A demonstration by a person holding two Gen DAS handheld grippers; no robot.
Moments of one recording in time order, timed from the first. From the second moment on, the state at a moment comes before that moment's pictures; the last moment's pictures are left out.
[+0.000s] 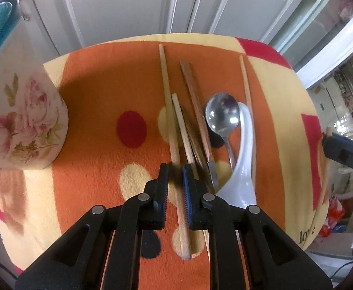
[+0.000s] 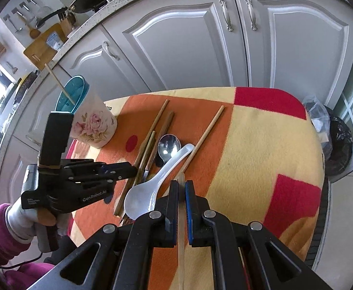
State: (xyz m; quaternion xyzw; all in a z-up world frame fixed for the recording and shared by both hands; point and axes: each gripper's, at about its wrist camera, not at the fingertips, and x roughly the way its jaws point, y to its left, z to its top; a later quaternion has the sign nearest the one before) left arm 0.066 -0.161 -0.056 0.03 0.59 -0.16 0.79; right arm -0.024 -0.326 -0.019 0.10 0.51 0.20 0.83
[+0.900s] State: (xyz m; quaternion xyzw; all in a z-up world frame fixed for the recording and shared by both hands) left arm 0.032 -0.108 -0.042 0.08 0.57 -0.17 0.80; right arm -0.013 -0.294 -0.030 0.07 0.53 0.22 0.82
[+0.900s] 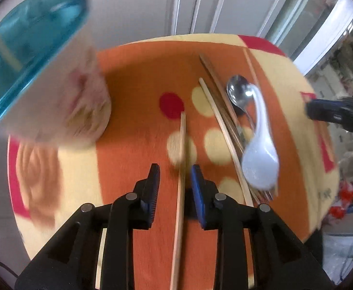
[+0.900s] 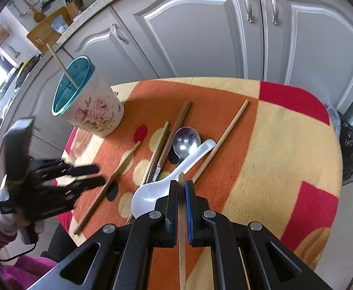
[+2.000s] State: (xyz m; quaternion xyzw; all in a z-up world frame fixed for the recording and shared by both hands) left arm -0.020 -0.031 0.153 -0.08 0.36 -0.23 0.90; right arm -0.064 -0.258 0.116 0.04 0.40 0.27 0.88
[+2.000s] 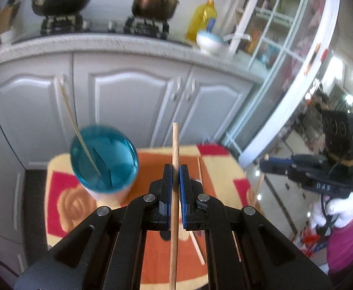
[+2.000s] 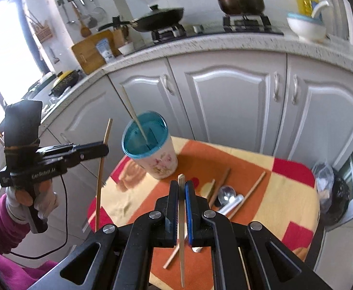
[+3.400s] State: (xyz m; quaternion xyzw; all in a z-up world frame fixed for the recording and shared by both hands) left arm 0.108 0.019 0.131 -0.04 0.25 -0.07 0.97; right arm 0.139 -0.108 0.156 0.04 0.34 0.32 0.89
